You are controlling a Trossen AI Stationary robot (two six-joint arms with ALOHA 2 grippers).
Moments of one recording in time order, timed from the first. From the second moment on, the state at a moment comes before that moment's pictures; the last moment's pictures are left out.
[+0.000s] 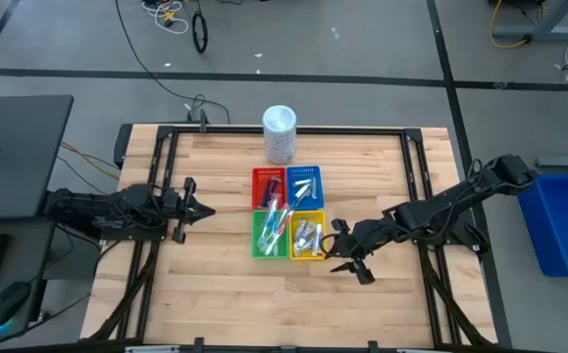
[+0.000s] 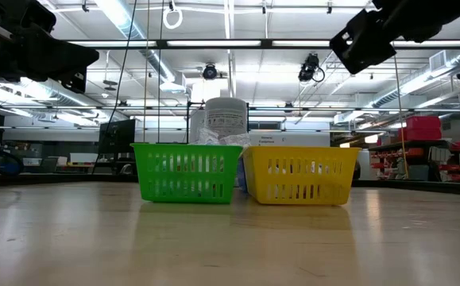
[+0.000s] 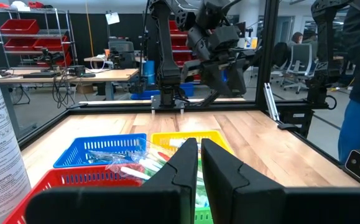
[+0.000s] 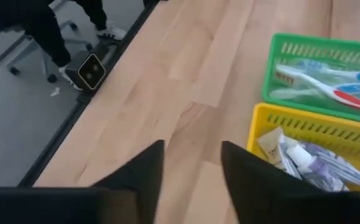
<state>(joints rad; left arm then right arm) -0.08 0.01 0.01 0.07 -0.03 -0.01 0.38 1.28 0.75 -0.13 -0.09 0.09</state>
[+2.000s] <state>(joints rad) -0.08 0.01 0.01 0.07 -0.03 -0.01 0.10 0.40 0.01 0.31 -0.21 0.06</state>
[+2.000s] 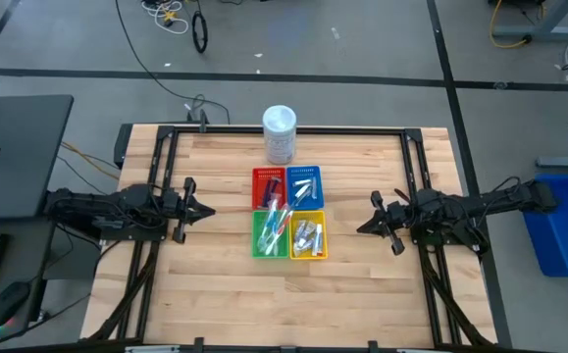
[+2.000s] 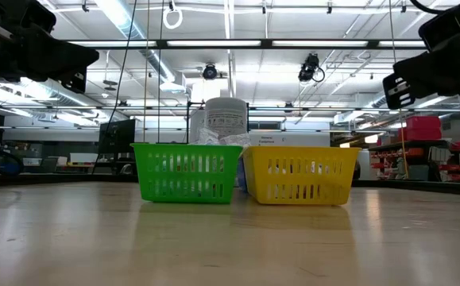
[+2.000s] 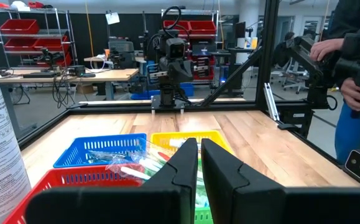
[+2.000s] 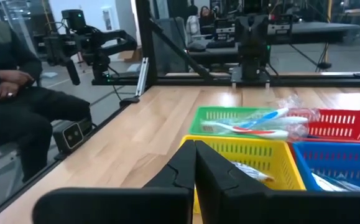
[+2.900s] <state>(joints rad) -0.08 0.01 0.01 0.07 -0.03 -0.01 0.10 0.08 0.01 0.04 -0.18 0.06</state>
